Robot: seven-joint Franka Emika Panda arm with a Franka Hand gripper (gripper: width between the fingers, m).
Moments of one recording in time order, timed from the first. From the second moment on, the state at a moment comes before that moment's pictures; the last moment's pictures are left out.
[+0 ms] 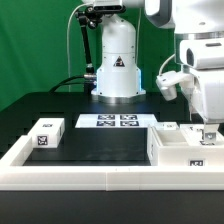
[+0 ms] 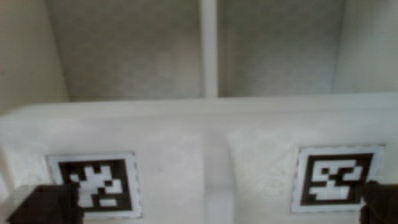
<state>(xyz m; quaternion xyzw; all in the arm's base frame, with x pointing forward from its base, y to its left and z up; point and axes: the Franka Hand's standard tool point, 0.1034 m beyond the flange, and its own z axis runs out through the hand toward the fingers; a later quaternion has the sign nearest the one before) 0.575 0.111 0.066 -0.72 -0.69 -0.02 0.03</state>
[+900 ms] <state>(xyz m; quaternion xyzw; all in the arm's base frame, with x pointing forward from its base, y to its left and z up) 0.531 0.103 0.085 -0.72 -0.69 -0.01 0.02</state>
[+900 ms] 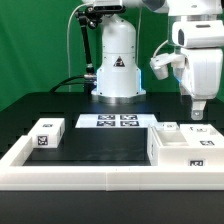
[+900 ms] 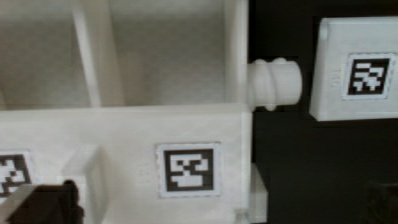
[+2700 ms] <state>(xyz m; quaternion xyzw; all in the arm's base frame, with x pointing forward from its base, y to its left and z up) 0.438 0.089 0.048 -0.72 -0.69 0.00 0.03</state>
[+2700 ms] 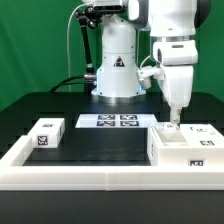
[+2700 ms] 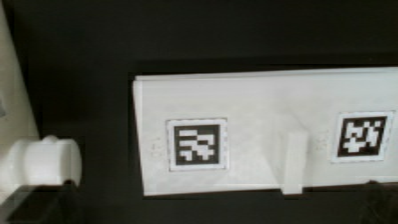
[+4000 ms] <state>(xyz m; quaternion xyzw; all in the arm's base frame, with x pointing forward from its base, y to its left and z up) 0.413 0.094 0.015 -0.72 -0.69 0.00 0.05</state>
